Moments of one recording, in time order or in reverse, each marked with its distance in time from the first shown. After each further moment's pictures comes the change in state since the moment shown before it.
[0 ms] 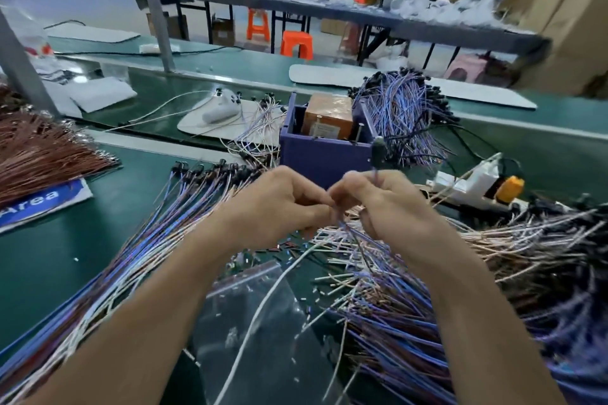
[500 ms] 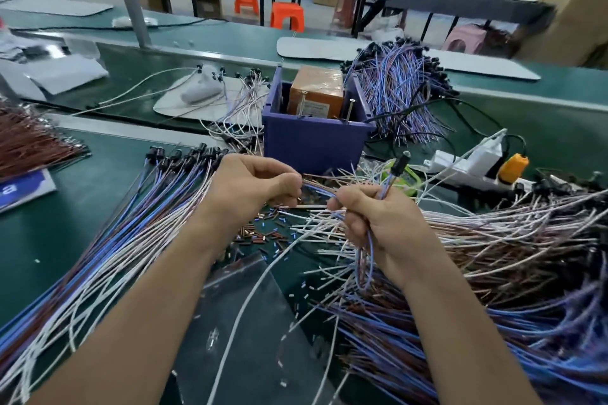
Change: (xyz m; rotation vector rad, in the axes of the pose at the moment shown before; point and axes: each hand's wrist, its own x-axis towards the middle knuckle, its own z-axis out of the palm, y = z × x) left_hand 0.021 -0.051 0.017 -0.455 0.417 -0.177; right_hand 0.009 0.062 0.007 0.467 0.062 0.140
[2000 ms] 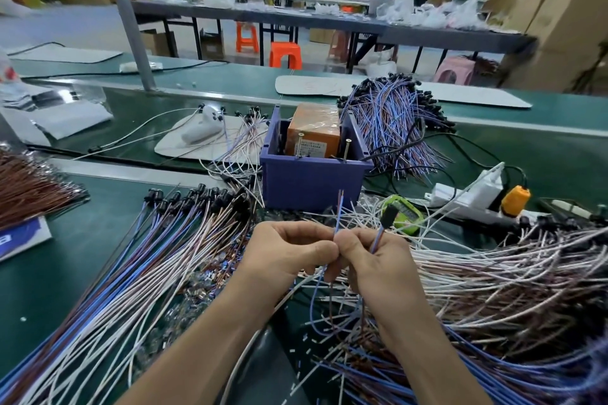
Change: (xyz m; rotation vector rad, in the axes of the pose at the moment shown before) left_hand -0.019 0.002 0.044 -0.154 -0.077 -0.137; right_hand -0.007 0.009 0.012 -0.174 0.113 -0.222
